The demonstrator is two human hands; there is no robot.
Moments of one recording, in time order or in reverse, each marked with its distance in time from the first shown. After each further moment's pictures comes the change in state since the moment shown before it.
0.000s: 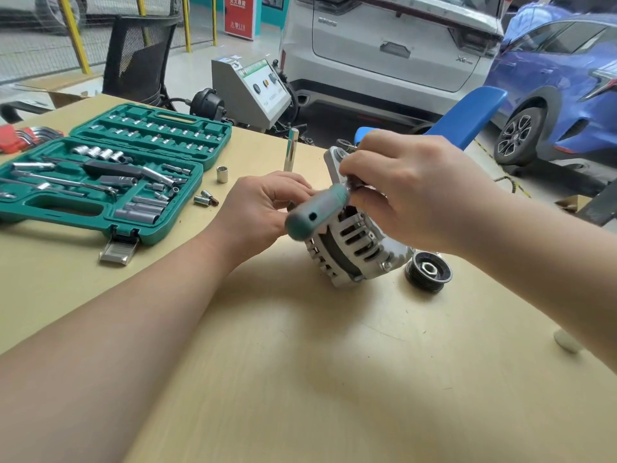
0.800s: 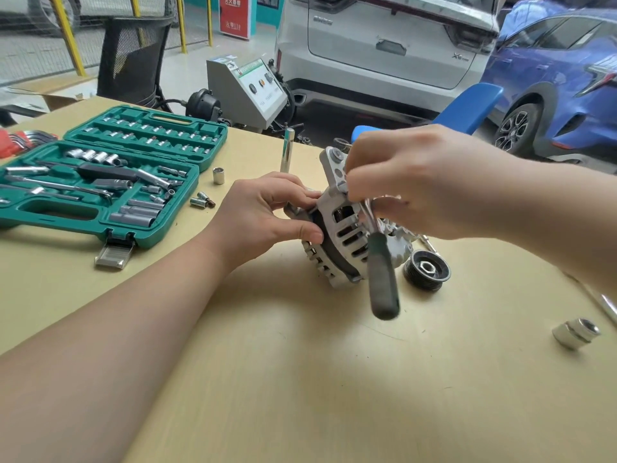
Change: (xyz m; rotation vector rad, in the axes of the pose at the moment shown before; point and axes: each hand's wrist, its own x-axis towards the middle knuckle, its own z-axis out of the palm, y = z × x) left_hand -0.001 -0.006 0.004 -0.096 0.033 0.008; right_hand 0.003 0.021 -0.019 0.045 -0.195 -0.204
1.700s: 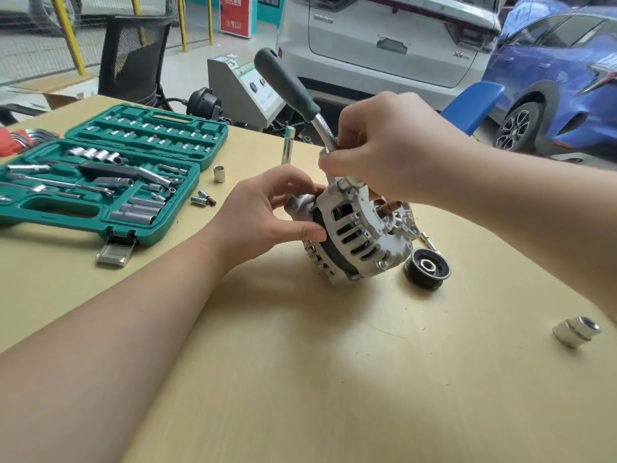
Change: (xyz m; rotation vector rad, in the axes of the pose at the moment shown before) left_hand -0.001 0.003 -0.004 0.094 -0.047 -0.089; right_hand 0.047 -0.011 -0.001 0.308 0.019 0.718
